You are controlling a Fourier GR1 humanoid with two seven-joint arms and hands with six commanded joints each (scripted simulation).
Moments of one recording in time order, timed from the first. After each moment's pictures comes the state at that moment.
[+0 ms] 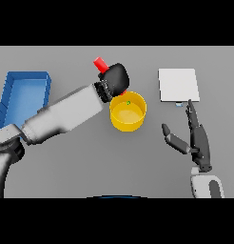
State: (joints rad) left arm -1.21 0.26 -1.11 -0.80 -1.05 -0.29 0.04; right arm 0.11 -0.05 0.08 -1.69 0.21 -0.07 -0.07
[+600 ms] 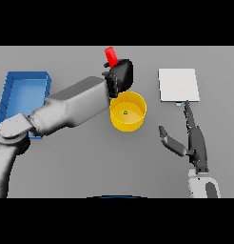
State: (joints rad) left arm -1.37 0.22 -1.32 -0.69 -1.13 -0.29 -0.08; right arm 0.13 -0.04 0.11 -1.70 0.28 -0.10 -0.10
